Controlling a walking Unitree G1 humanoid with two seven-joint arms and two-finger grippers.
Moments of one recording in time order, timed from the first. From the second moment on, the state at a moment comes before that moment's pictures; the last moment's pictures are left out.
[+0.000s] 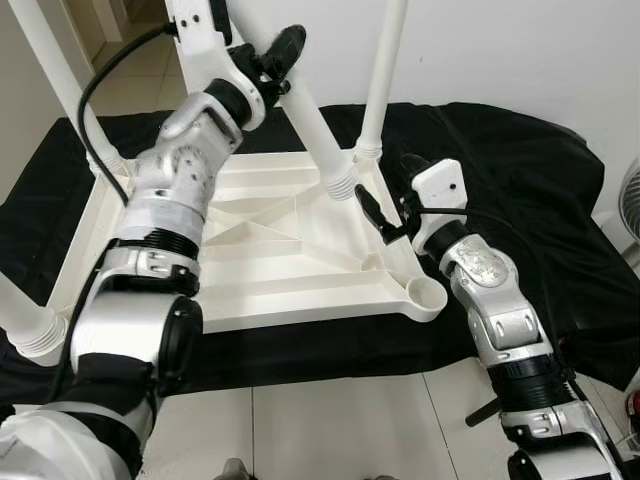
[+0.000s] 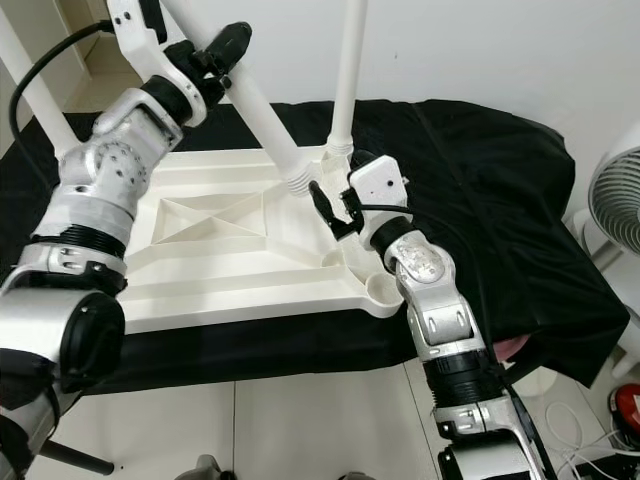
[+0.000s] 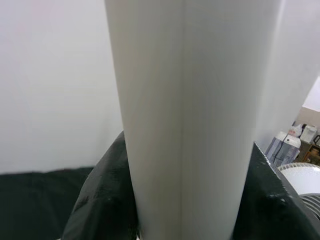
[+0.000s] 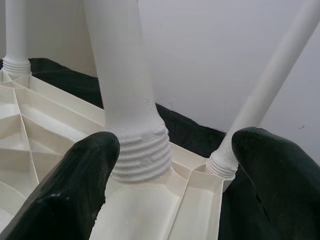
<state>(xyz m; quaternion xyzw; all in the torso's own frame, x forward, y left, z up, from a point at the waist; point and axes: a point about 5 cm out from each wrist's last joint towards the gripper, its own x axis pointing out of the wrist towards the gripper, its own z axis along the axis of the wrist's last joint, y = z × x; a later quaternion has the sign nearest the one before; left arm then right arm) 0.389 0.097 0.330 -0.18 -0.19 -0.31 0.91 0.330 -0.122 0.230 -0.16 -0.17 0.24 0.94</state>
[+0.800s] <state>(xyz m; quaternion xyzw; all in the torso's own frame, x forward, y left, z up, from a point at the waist) 0.356 0.041 0.327 -0.11 -0.24 -0.34 0.90 0.353 -0.095 0.227 -0.18 -0.13 0.23 0.95</state>
